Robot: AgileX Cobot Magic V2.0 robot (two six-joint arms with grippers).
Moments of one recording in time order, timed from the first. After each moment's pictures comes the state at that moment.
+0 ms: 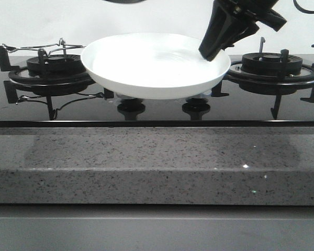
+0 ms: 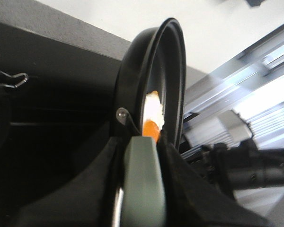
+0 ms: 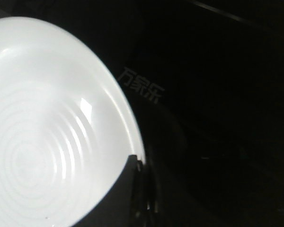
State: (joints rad) left arm -0.02 1.36 -1.21 -1.26 0.84 0.69; right arm 0.23 1.71 -1.45 0.56 0.90 -0.40
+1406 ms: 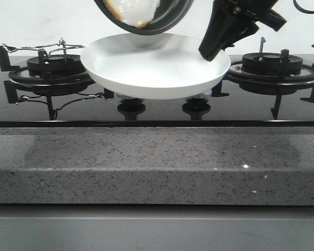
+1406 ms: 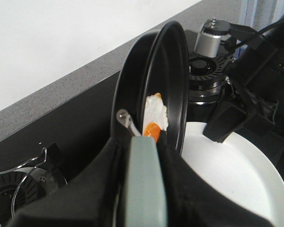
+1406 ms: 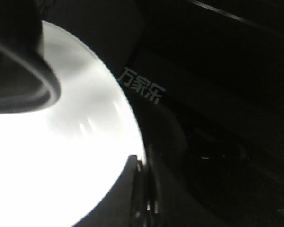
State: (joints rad) left arm -0.53 1.22 -1.20 -0.39 0.45 0.57; right arm 0.23 1.71 -1.45 0.56 0.90 -0.41
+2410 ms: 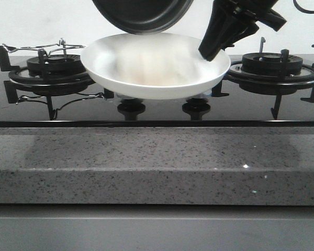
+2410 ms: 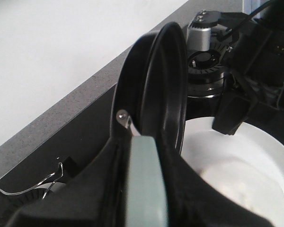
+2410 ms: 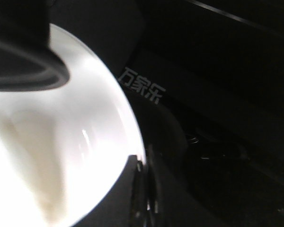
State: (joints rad) left arm -0.60 1.22 -1.20 -0.22 0.42 0.55; right arm 0.23 1.71 -1.45 0.56 0.90 -0.41
